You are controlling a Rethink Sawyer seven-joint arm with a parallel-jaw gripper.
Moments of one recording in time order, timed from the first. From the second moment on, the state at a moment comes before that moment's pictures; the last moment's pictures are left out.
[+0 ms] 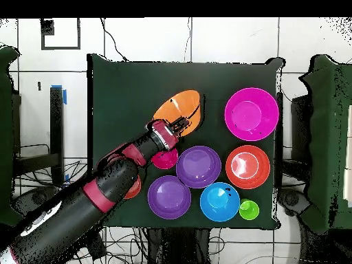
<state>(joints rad) 0.69 0.28 -1.30 1.50 0.44 0.07 2.97</state>
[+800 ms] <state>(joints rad) 0.58 0.21 -1.30 1.52 0.17 -0.11 2.97</state>
